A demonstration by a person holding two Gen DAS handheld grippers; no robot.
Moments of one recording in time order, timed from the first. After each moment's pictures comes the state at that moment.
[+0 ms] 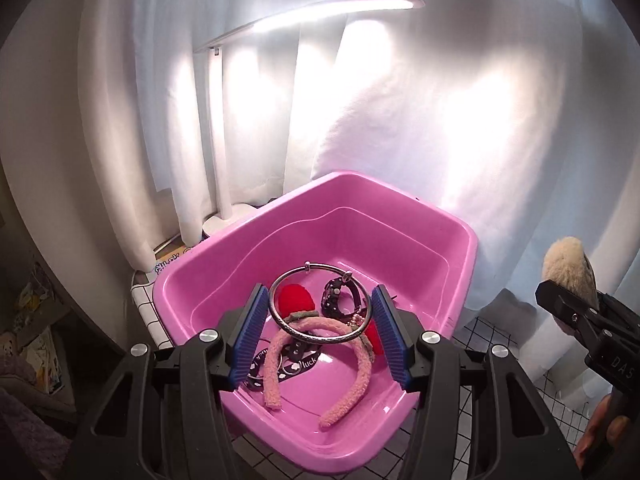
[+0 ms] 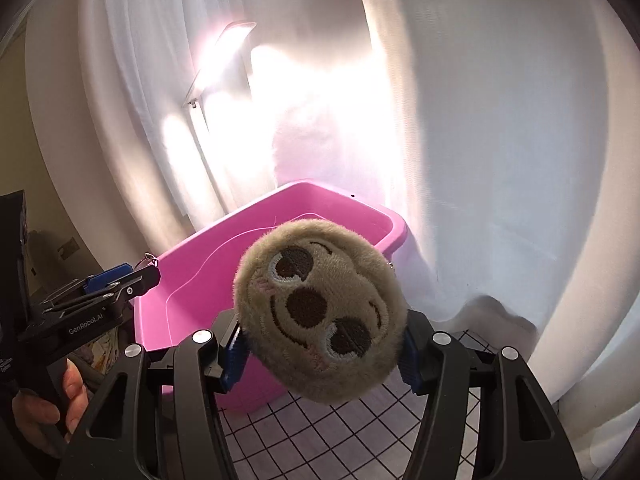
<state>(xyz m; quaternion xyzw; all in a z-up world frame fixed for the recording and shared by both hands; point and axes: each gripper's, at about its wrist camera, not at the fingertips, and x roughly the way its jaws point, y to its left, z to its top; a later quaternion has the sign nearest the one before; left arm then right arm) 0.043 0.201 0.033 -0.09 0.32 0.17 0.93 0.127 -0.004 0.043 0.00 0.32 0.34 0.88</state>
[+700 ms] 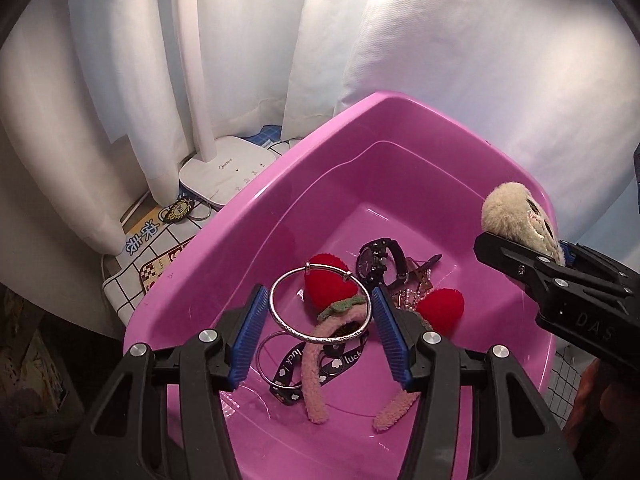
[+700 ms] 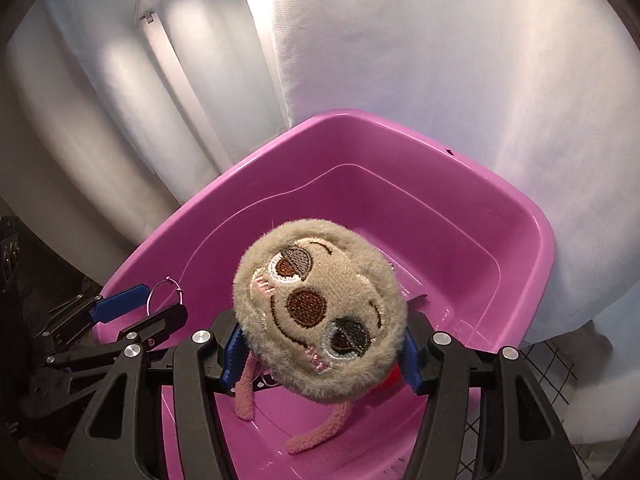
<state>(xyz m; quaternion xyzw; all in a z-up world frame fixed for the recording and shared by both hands) 0.132 0.289 -0.029 -0.12 0.47 0.10 0.87 0.216 0.136 -0.012 -0.04 0.48 0.31 0.82</state>
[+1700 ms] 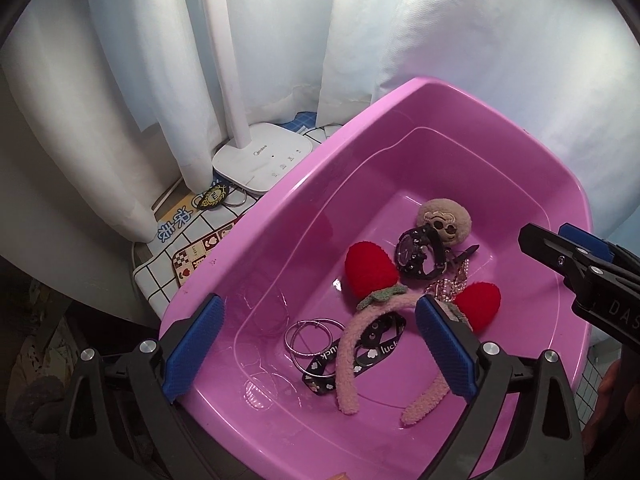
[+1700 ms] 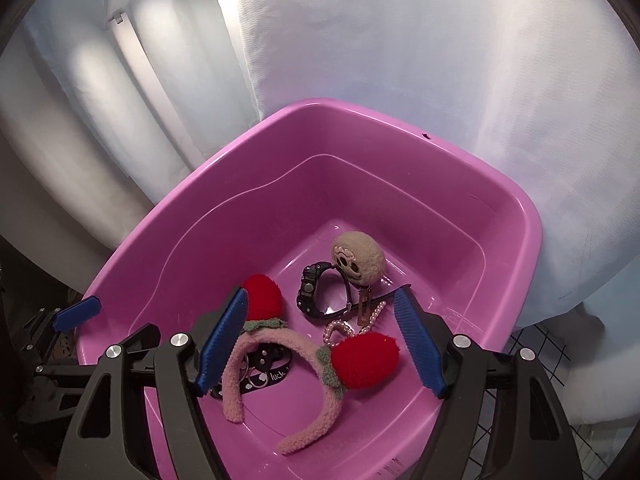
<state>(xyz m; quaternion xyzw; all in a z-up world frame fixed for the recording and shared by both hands) 0.129 0.300 -0.031 -0.09 0.50 0.16 0.85 0.217 0.137 -0.009 -0.04 0.48 0.27 0.83</state>
